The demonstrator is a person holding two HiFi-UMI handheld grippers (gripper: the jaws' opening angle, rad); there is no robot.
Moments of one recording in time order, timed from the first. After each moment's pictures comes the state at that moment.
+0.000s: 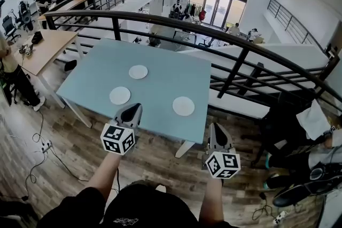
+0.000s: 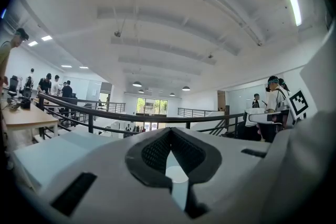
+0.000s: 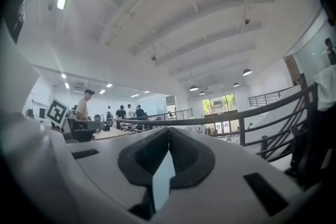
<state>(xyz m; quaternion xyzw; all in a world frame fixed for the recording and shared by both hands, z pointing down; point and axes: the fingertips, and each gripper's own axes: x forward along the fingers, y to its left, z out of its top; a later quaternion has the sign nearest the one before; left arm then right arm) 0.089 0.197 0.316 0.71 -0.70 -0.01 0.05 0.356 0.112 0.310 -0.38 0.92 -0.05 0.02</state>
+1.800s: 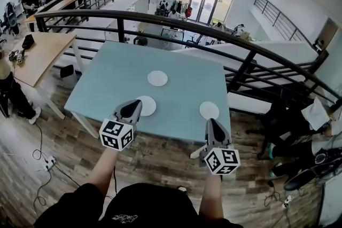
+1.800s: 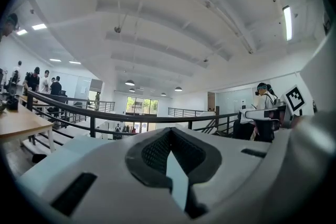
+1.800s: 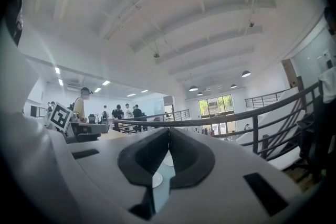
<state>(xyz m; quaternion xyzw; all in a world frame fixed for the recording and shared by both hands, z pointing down) -0.172 0.247 0.324 0.76 -0.65 -0.01 0.05 0.090 0.194 0.304 -0.41 0.91 -0.05 0.02</state>
